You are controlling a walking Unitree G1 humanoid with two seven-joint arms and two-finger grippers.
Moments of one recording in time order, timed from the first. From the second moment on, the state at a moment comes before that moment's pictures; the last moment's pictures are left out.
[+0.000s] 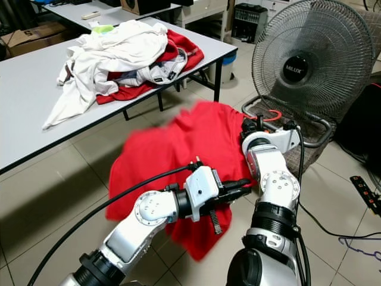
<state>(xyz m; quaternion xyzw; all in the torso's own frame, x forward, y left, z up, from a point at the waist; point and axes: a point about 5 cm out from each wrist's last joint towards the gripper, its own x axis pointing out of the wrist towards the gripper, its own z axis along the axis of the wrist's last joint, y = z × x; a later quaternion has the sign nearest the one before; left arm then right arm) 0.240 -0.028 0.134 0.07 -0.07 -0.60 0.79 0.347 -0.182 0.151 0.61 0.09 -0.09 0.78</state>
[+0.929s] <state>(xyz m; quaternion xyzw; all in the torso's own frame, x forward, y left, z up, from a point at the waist) 0.247 -0.012 0.137 0.05 -0.03 -0.61 0.79 0.347 -0.200 0.149 0.47 0.11 -0.09 0.87</state>
